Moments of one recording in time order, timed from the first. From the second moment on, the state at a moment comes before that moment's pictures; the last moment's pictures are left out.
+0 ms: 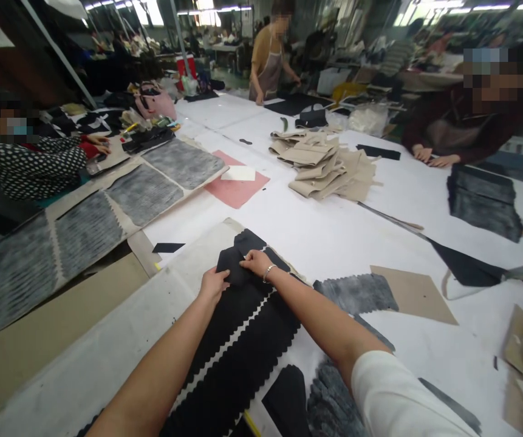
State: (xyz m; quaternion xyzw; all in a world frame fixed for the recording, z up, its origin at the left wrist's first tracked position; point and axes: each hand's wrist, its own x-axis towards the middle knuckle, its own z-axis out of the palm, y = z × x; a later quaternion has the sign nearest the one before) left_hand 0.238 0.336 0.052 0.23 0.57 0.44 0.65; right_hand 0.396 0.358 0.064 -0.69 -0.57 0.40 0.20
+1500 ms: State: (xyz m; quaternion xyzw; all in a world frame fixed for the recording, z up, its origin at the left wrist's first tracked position) left_hand 0.252 0.419 -0.002 0.42 0.75 0.30 0.41; right_hand 0.422 0.426 0.039 -0.65 -0.74 0.15 0.00
